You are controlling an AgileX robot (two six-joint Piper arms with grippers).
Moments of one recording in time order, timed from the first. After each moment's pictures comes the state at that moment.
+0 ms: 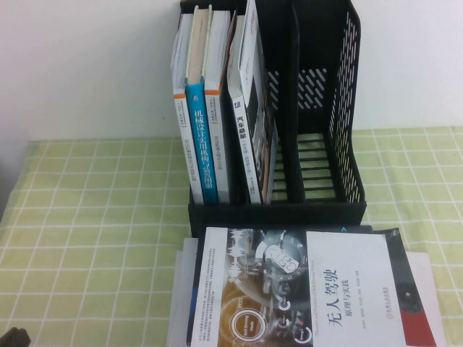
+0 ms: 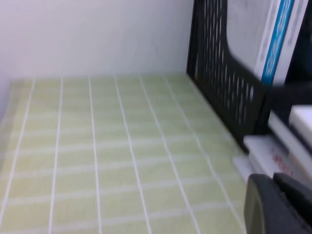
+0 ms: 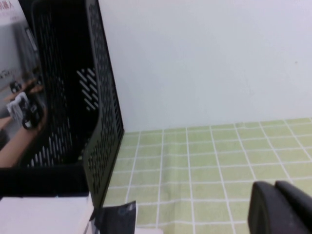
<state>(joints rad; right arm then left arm) 0.02 -0.01 0.03 0.15 0.17 -0.06 -0.25 -0.01 0.03 -0.04 0.28 -0.10</state>
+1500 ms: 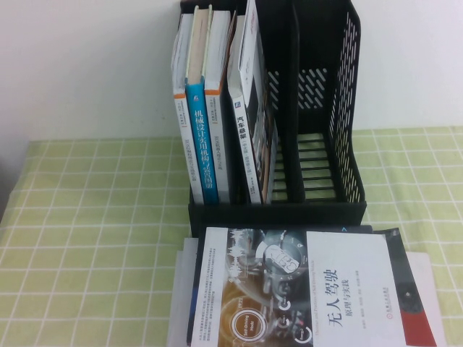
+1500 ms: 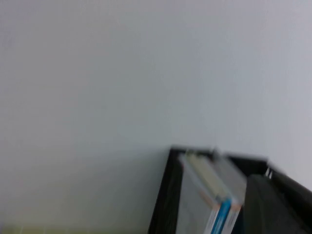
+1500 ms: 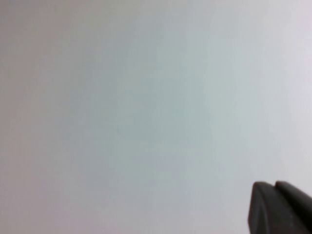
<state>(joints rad) 0.02 0.30 -0.99 0.06 0.26 0.13 -0.25 0.33 -0.92 0.09 0.52 -0.42</state>
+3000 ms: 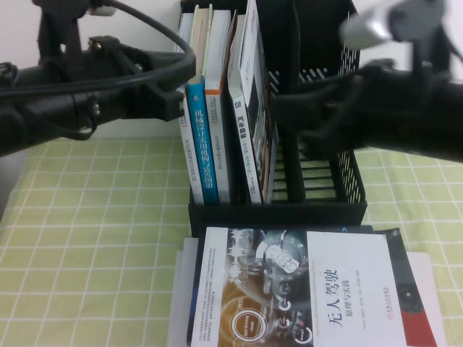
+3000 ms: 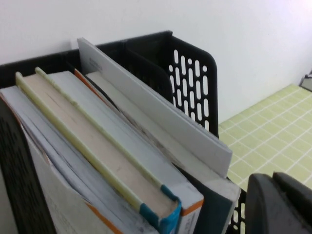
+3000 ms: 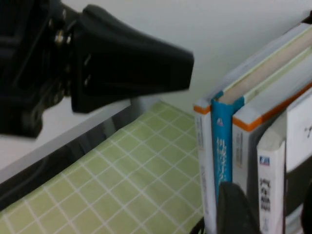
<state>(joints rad) 0.56 1.35 -1.06 1.23 0.31 -1.17 -0.25 1.36 -1.07 -1.54 0.54 1.47</state>
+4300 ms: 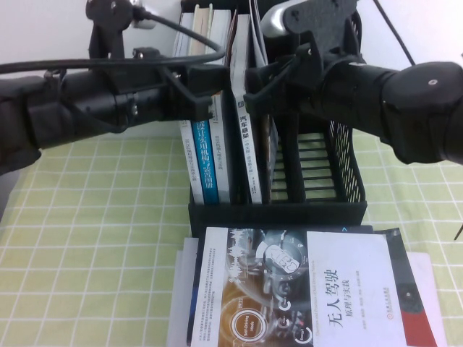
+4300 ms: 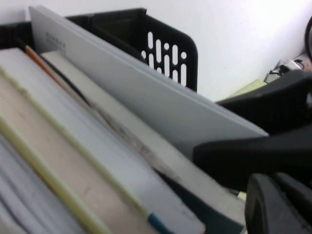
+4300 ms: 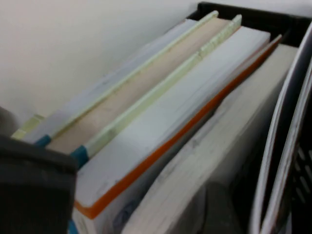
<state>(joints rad) 0.59 1.75 -1.33 1.33 -0.05 -1.31 -0.26 1.55 -1.14 -1.68 0.66 1.59</state>
